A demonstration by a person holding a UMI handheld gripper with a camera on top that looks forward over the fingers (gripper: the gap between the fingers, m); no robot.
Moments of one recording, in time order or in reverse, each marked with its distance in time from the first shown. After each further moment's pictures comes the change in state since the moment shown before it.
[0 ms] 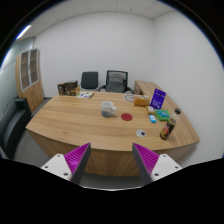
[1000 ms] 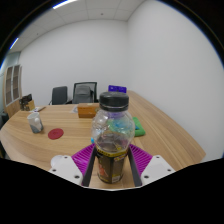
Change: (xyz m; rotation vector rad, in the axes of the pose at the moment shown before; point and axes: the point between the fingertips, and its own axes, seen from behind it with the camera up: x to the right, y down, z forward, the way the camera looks) arm 0.391 -0.012 0.302 0.211 0.103 0.095
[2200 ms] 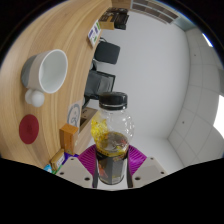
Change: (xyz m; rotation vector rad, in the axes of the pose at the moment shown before) arm -0.289 -0.223 0.101 0.106 0.518 -1.712
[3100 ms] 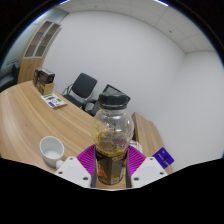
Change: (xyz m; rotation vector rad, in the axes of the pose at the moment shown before) arm -0.036 -0.016 -0.002 0.092 -0.493 1.175
